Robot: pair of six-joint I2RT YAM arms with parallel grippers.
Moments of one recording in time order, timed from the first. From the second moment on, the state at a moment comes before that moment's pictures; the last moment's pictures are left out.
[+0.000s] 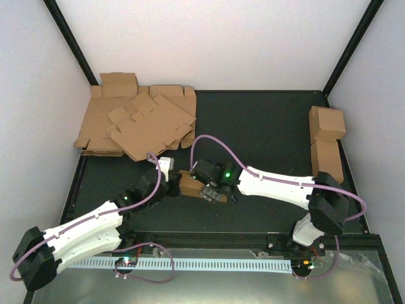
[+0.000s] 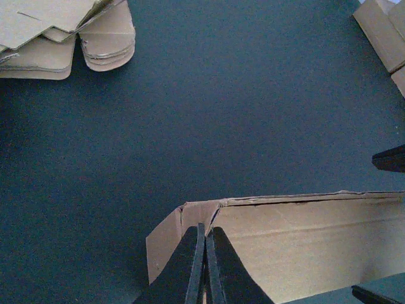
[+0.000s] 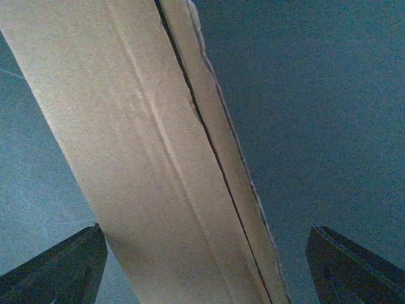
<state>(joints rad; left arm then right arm) -0.81 0.82 0.38 -0.13 -0.17 -0.60 1.13 1.59 1.16 -0.78 0.34 0.00</state>
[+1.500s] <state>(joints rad) -0.86 0.85 0.38 -0.17 -0.24 -0.69 1.09 1.46 1.08 -0.69 0.24 -0.01</state>
